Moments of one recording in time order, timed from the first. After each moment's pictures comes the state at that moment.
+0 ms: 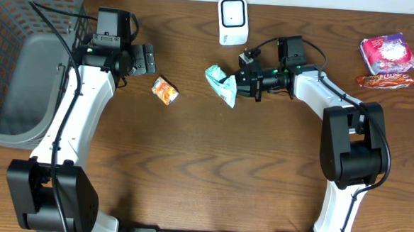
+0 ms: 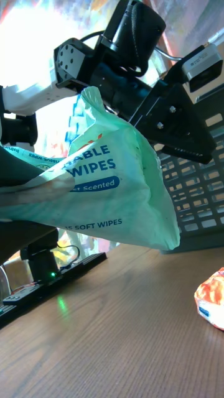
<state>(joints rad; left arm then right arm) -0.07 1.68 1.41 -0.74 -0.09 -0.22 0.20 2.14 1.41 -0.29 -1.49 0.84</state>
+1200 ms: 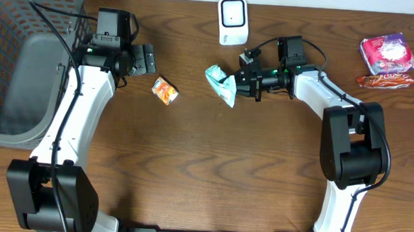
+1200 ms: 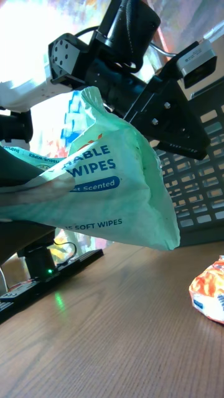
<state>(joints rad) -0.07 1.68 1.41 -0.74 -0.09 -0.22 0.20 2.14 1.41 -0.29 -1.47 0.84</state>
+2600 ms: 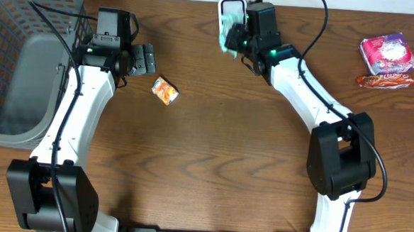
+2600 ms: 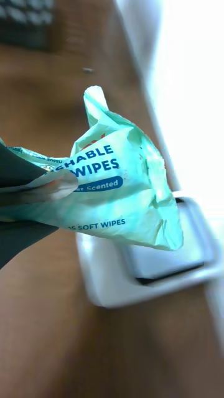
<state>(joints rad) -0.07 1.68 1.41 -0.74 -0.09 -0.22 0.40 2.09 1.67 -0.19 -0.01 0.58</state>
